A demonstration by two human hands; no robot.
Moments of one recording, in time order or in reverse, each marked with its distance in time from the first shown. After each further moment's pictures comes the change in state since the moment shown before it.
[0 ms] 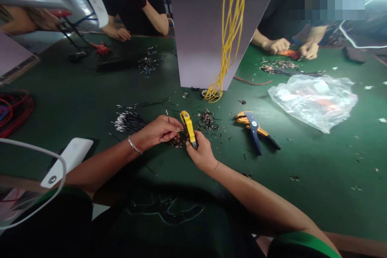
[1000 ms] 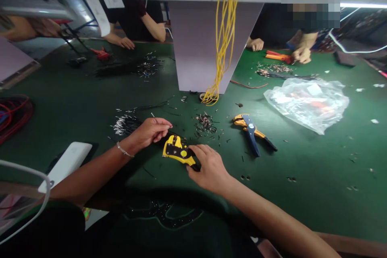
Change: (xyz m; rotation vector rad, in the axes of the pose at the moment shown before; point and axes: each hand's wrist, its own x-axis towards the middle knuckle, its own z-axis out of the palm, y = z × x) left_hand -0.001 -0.020 -0.037 0.083 0.184 0.145; right_hand -0.028 -0.029 -0.043 -0.412 -0.227 -0.296
